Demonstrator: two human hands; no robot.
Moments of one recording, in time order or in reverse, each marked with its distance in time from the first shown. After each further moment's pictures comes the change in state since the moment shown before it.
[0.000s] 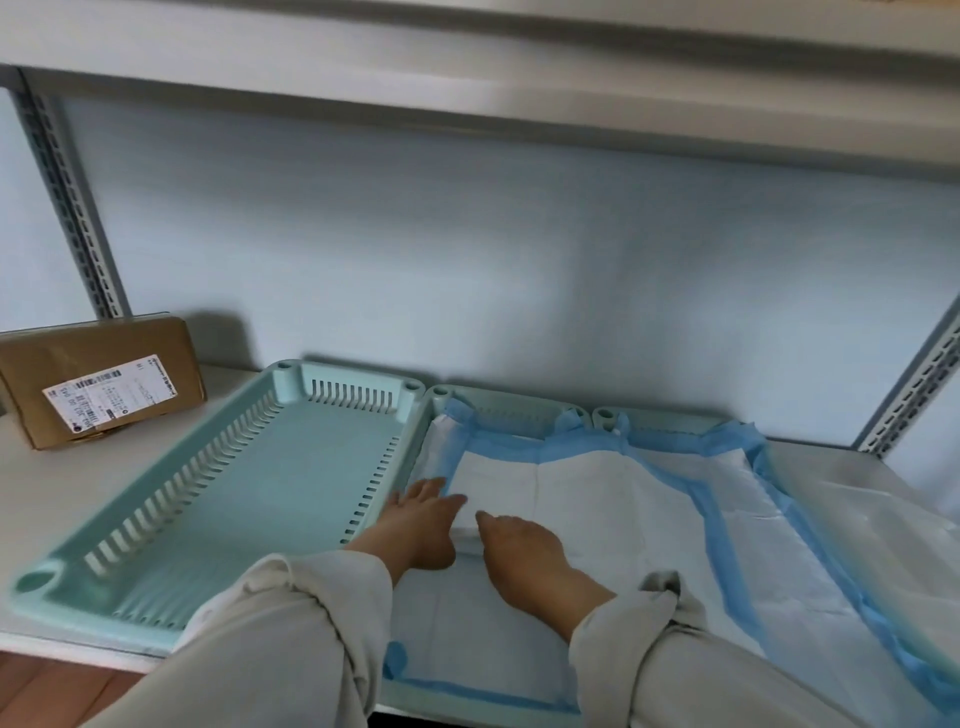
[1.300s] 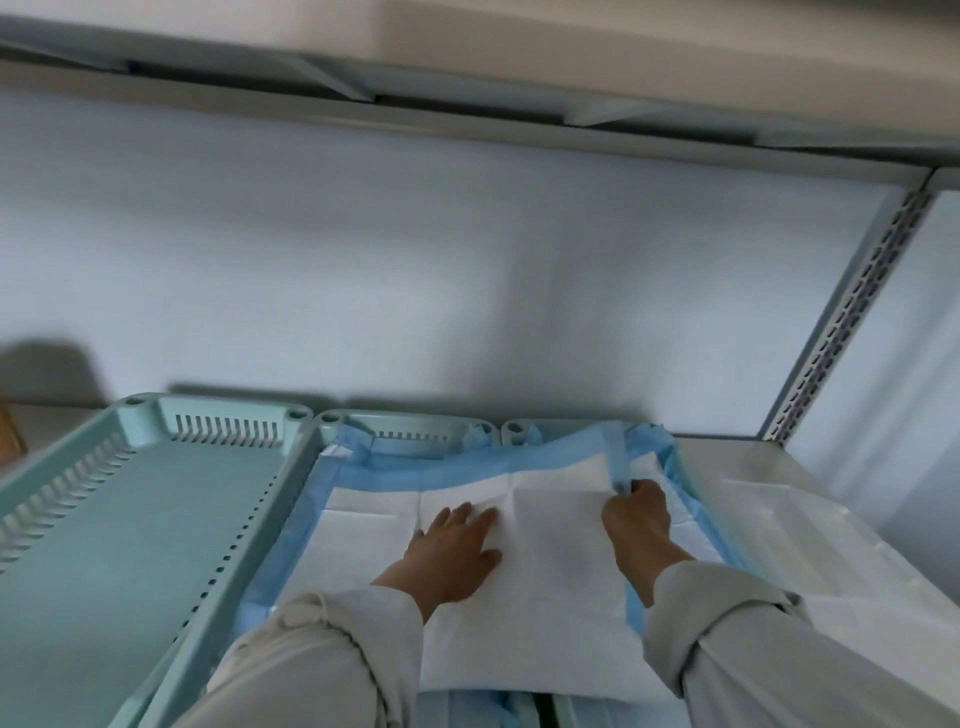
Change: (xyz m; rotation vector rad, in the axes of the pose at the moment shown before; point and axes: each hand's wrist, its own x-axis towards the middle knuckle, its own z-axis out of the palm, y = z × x) left_hand 0.088 0.127 0.019 -0.129 0.011 0.211; right_hand -0.005 0.212 -0.023 1.064 0.708 0.986
